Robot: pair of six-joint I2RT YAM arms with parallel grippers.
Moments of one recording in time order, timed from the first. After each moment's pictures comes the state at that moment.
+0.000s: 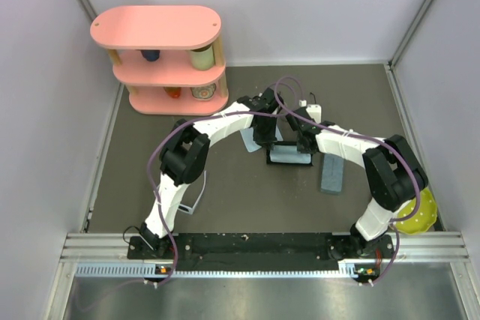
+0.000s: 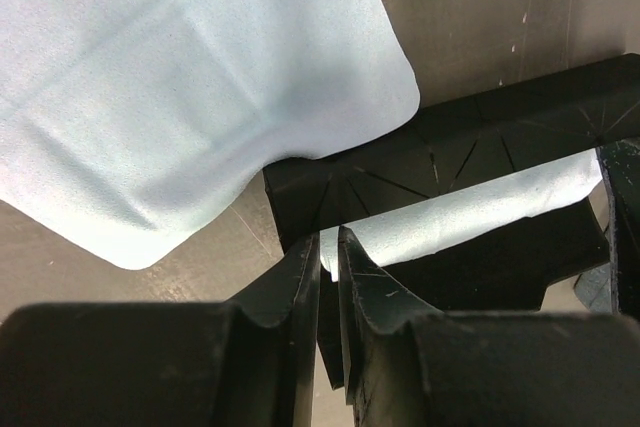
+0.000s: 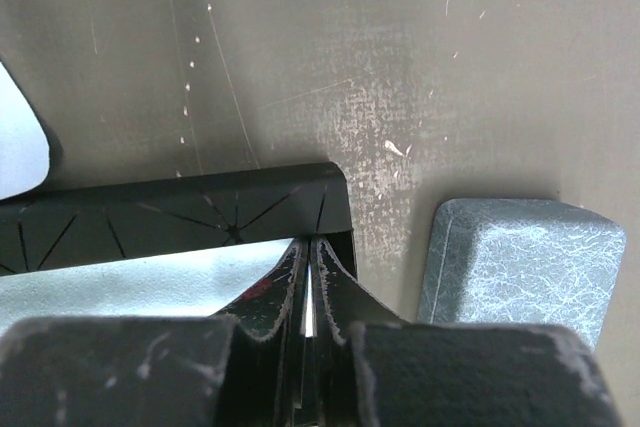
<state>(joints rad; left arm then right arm) -0.73 2.22 1.82 -0.77 0.11 -0.60 0.53 1.68 1.00 -0.43 0.47 0.52</state>
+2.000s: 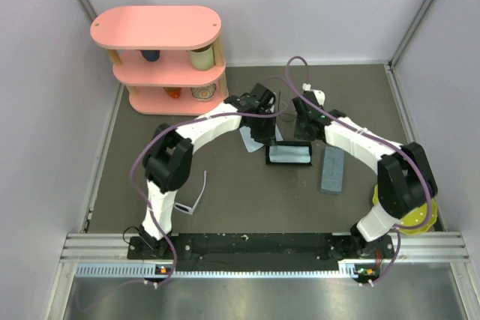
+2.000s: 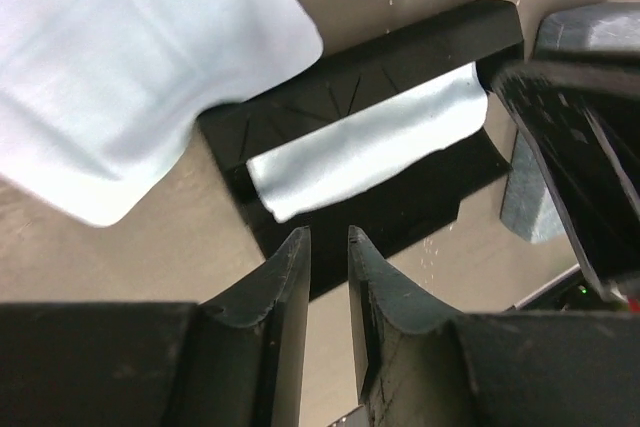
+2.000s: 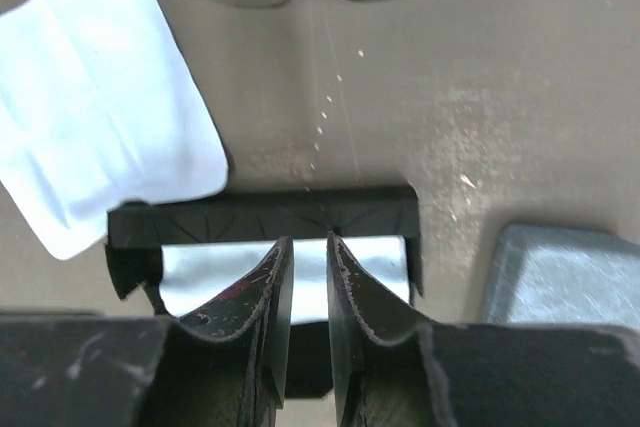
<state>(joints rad) -0.71 2.08 1.70 -0.66 0.23 -0.58 0.49 1.58 1.10 -0.47 0.29 0.55</state>
